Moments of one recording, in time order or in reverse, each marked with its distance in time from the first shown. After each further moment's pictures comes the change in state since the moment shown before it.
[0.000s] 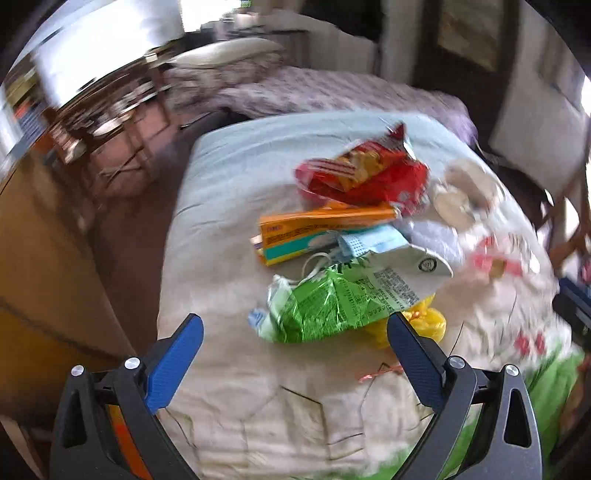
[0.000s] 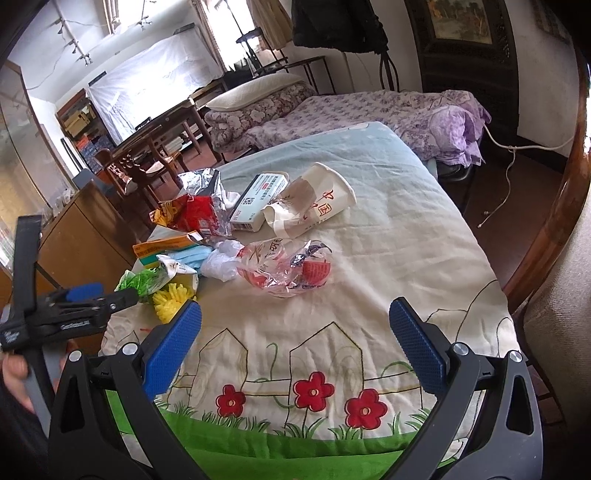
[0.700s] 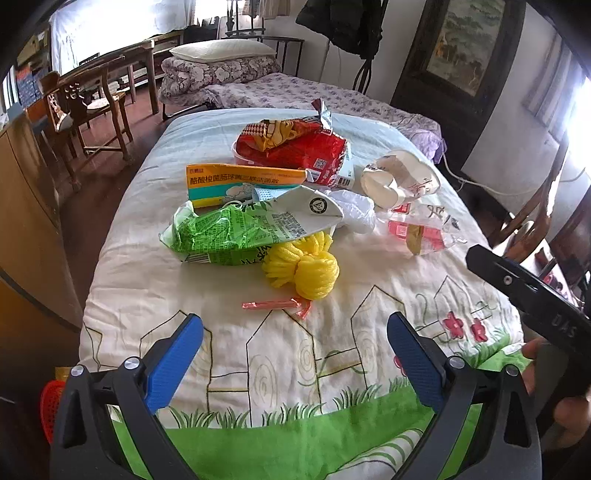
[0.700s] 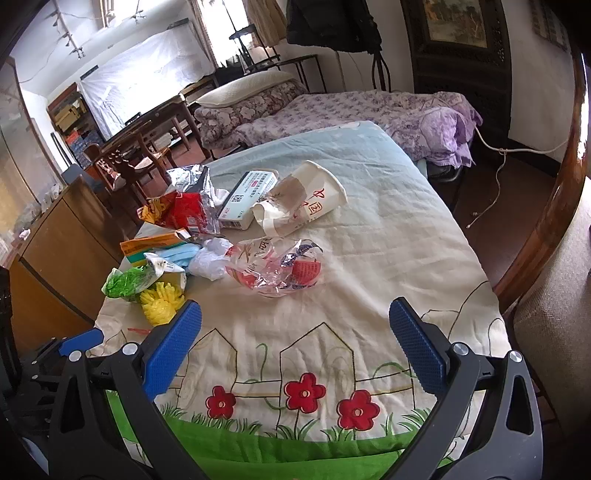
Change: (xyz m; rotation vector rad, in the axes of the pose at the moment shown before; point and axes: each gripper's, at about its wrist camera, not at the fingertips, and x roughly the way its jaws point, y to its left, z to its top) left arm -0.024 -0.051 -0.053 -0.153 -0.075 -0.120; right arm 0.006 0.007 -0.003 -0.019 -0.007 -0.057
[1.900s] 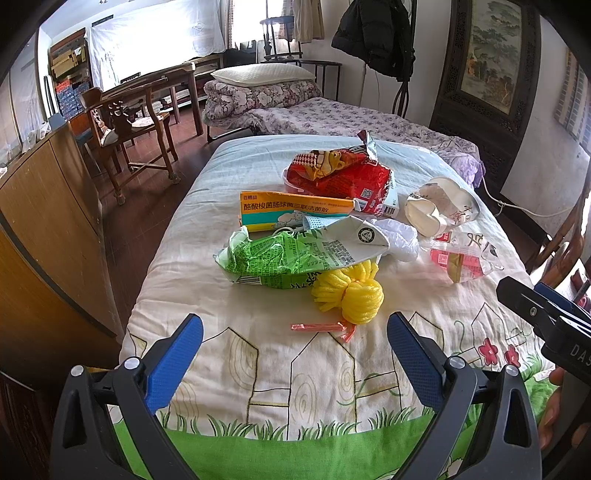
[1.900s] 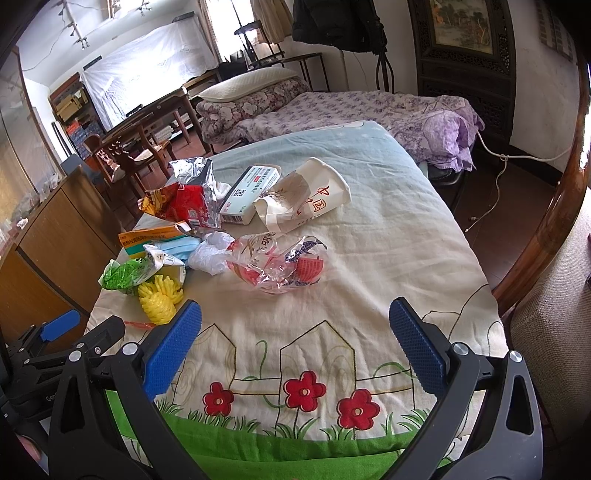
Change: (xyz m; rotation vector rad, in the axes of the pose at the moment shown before) left arm -0.014 0.004 0.002 -0.039 -0.107 0.179; right arm 0.002 0.005 0.003 -0.032 0.018 -0.017
